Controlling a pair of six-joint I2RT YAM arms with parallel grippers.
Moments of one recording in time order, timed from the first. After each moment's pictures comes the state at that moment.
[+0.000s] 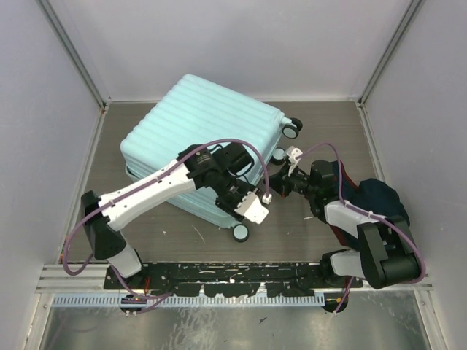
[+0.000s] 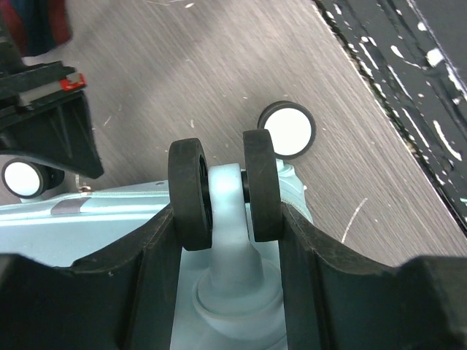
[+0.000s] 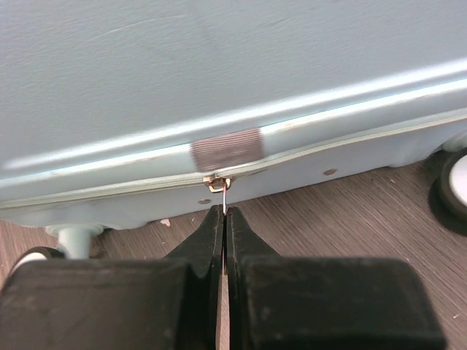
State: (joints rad) left arm -1.03 1.67 1.71 -1.20 0.44 1.18; right arm 0.21 1.28 0.41 0.58 -0.75 -0.01
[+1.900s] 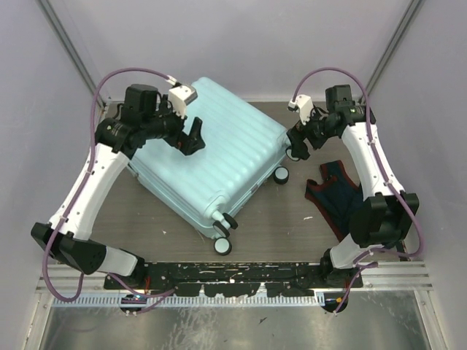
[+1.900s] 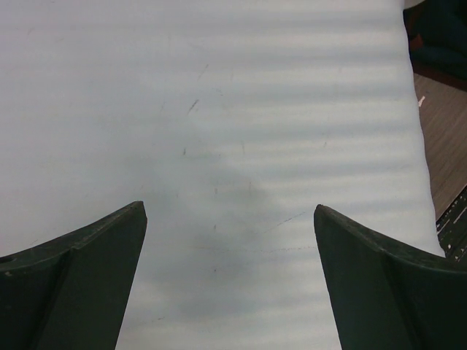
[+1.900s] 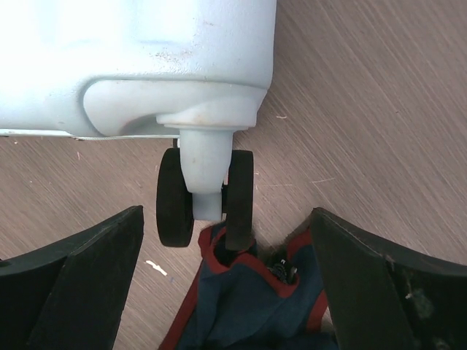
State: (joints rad) left arm -0.42 1.42 1.66 -0.85 0.39 0.18; right arm 0.08 1.58 1.61 -1.03 -0.46 -0.68
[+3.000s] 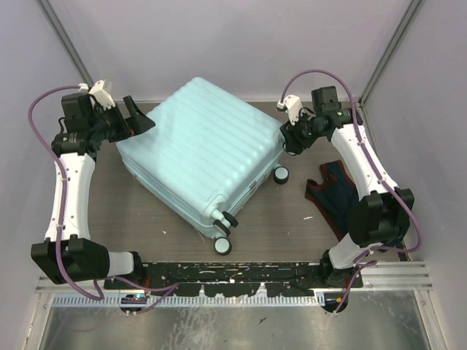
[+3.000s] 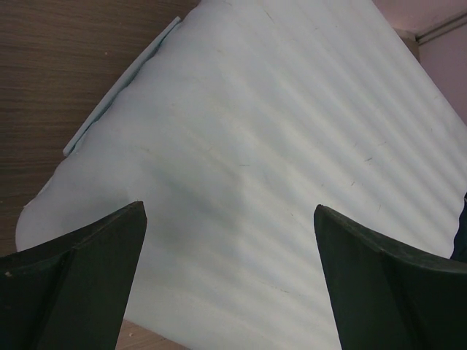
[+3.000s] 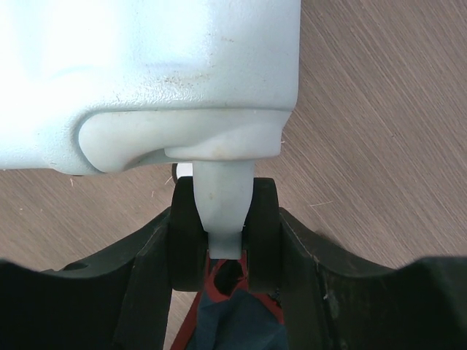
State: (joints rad) left arm 0.13 1.31 1.45 -0.66 0.50 -0.29; right arm 0.17 1.61 1.60 -0.94 -0.39 -0.60
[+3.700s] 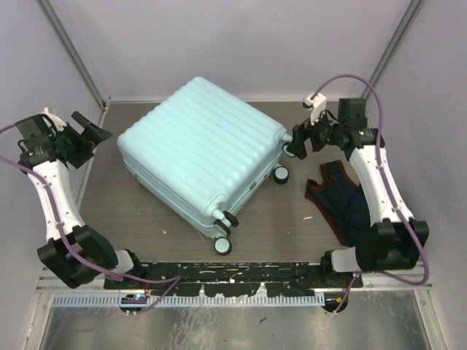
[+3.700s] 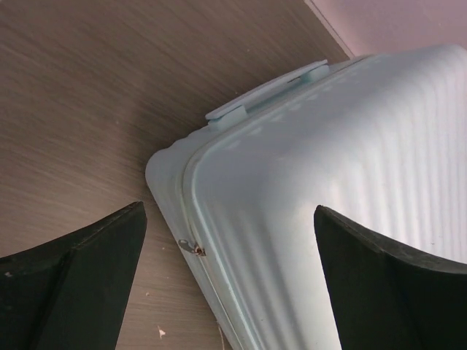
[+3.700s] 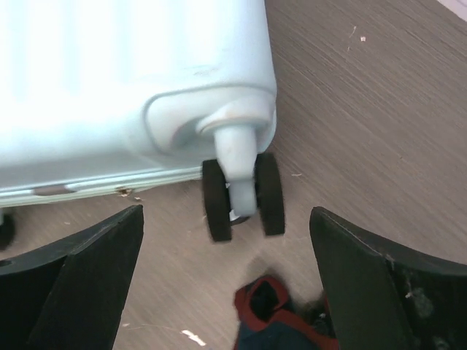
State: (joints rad) left arm 0.52 1.31 1.38 -0.74 0.51 -0.41; right arm 0.05 1.42 1.36 -0.68 -0.62 -0.44
